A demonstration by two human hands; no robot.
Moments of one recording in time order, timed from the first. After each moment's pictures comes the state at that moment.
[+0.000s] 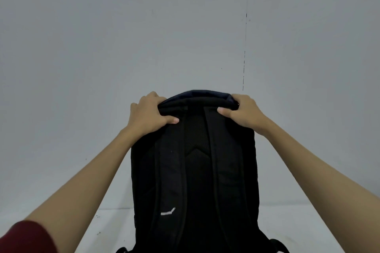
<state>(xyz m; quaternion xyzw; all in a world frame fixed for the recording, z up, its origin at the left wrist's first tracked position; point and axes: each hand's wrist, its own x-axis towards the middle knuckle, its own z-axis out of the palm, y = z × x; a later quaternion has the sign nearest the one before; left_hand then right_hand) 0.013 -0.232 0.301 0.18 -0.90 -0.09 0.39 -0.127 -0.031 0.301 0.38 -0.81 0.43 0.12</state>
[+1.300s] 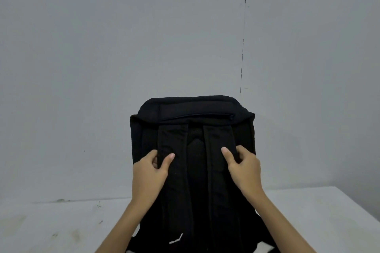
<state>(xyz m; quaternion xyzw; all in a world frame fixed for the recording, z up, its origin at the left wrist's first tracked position) 0.046 -0.200 0.154 0.22 -0.79 -0.36 0.45 -0.068 -0.028 0.156 0.21 -0.78 0.58 0.15</state>
